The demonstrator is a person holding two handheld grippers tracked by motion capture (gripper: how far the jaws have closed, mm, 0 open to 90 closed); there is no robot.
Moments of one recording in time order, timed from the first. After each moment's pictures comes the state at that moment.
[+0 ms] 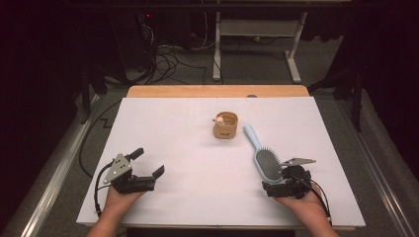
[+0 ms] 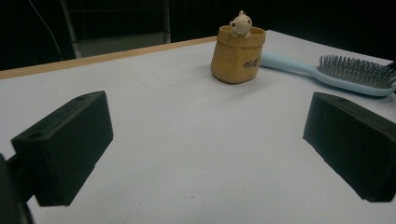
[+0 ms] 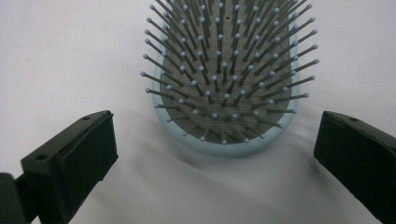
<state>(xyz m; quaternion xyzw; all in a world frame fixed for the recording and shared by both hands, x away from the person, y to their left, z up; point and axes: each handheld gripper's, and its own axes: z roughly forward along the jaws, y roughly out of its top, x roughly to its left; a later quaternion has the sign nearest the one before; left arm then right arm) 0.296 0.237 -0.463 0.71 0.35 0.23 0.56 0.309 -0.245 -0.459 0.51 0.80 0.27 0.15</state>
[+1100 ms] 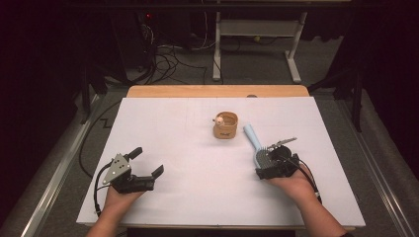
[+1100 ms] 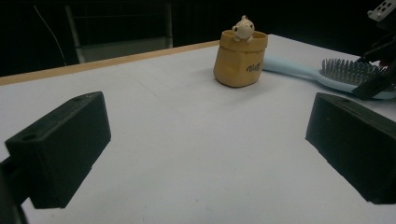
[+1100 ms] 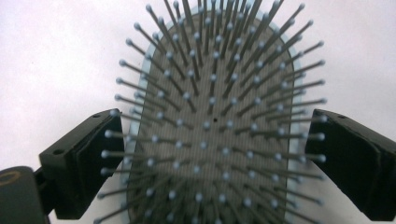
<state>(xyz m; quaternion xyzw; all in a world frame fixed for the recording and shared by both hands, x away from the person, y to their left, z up) 0.296 0.239 -0.464 0.71 0.35 0.24 0.57 0.367 -0.222 -0.454 0.50 0.83 0.21 0.13</state>
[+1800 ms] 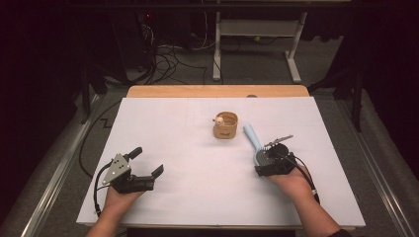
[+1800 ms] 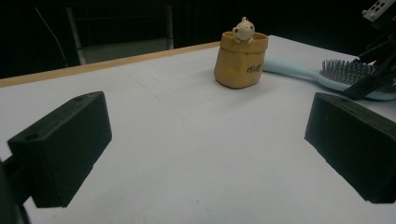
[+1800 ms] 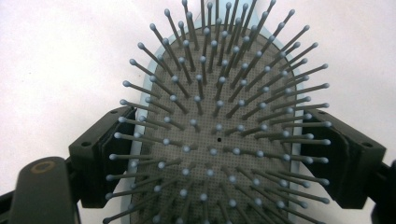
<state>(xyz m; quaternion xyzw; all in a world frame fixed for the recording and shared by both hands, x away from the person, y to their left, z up) 0.296 0.239 -0.463 0.71 0.35 0.25 0.57 0.372 -0.216 -0.452 0.50 0.83 0.20 0.14</state>
